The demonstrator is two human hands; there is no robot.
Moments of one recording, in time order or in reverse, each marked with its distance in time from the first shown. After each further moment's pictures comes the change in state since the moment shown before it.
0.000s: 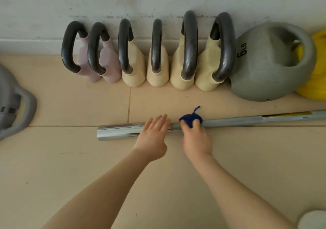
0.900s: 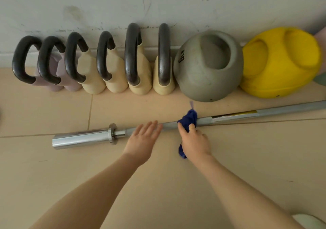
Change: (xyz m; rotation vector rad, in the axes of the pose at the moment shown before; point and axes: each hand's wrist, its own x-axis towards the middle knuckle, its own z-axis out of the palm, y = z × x) left_hand 0.030 0.107 0.016 0.165 -0.042 0.061; right_hand -0.011 0.141 -0.024 -0.105 -0.060 -0.075
